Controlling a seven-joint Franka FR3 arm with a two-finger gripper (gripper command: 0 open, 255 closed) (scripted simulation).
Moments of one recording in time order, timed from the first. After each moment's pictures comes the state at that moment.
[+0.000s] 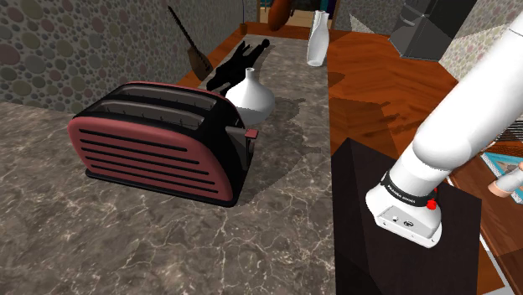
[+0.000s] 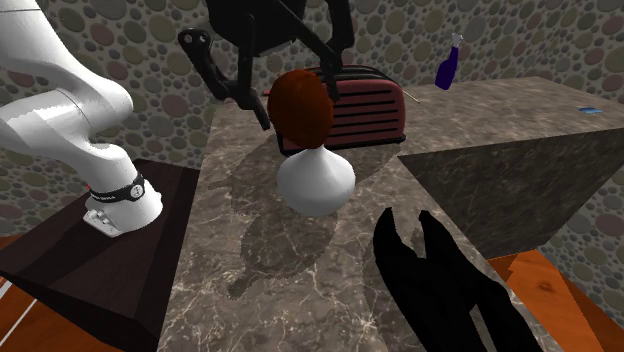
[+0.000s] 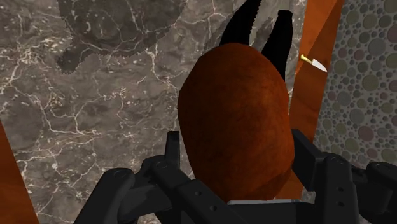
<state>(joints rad) -0.16 -0.09 -0.10 -1.77 0.18 1.95 0.80</state>
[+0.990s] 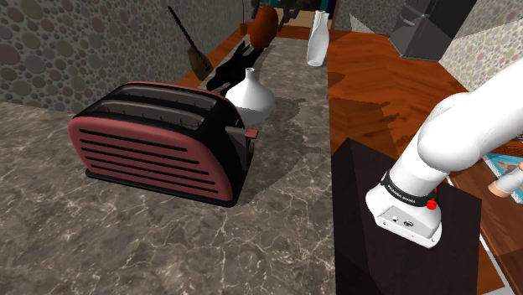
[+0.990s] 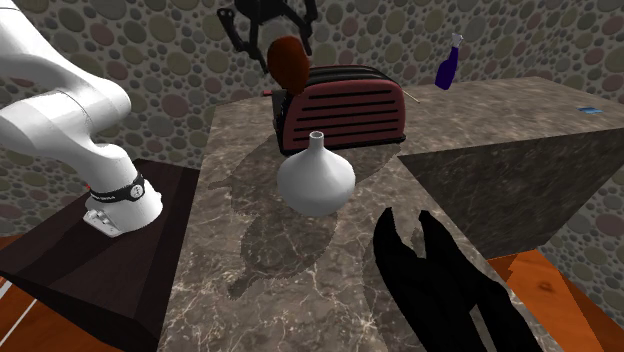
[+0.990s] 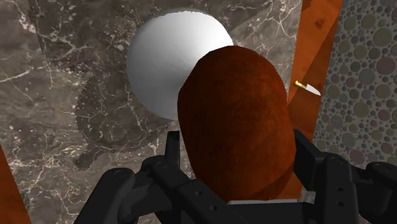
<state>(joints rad) -0.05 -0.40 0.11 -2.09 0.14 2.00 1.13</state>
